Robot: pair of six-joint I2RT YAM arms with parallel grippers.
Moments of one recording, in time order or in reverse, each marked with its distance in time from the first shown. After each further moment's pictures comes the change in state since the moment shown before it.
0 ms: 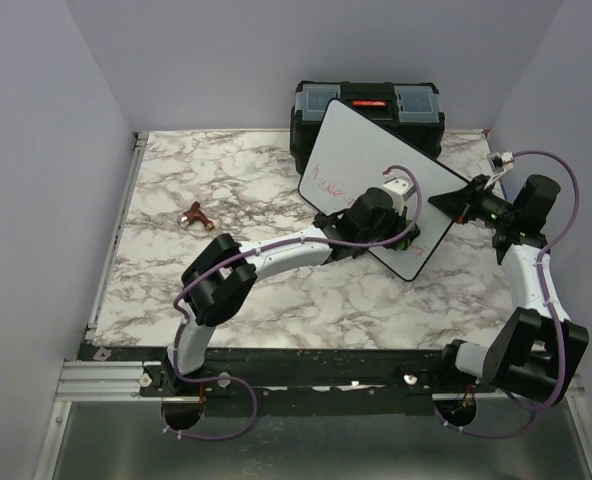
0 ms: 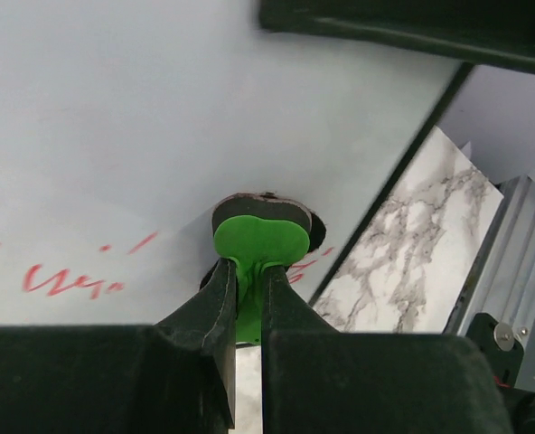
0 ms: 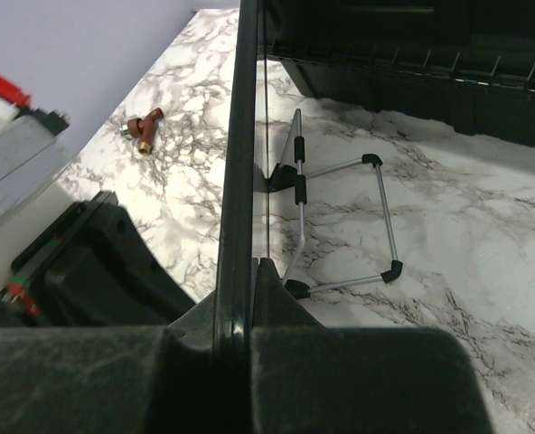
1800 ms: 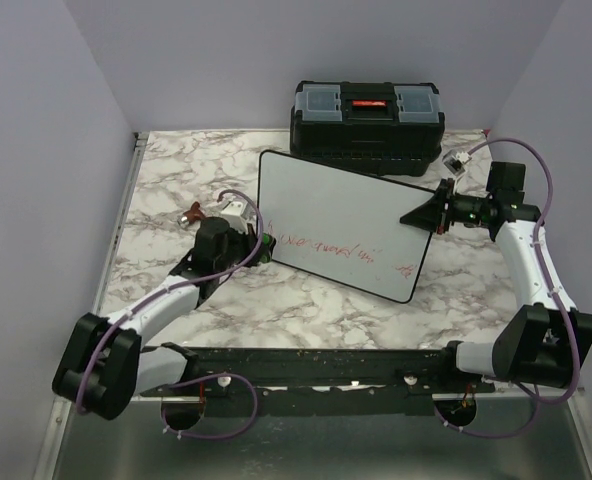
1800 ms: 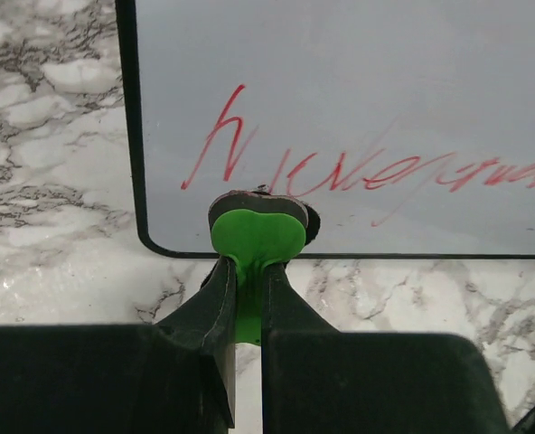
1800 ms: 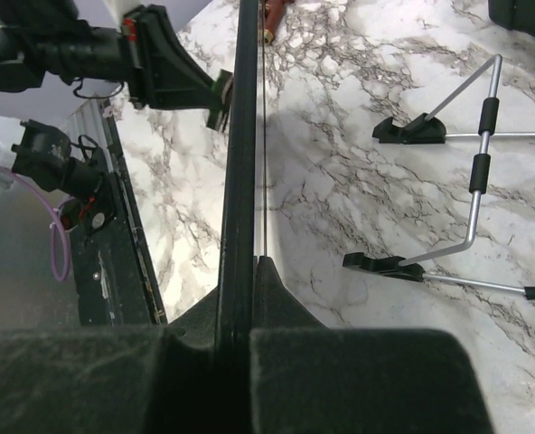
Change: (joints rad) left arm 0.610 -0.900 -1.110 0.162 0.175 0.064; right arm 0.196 0.074 0.248 -0.729 -0.138 -0.554
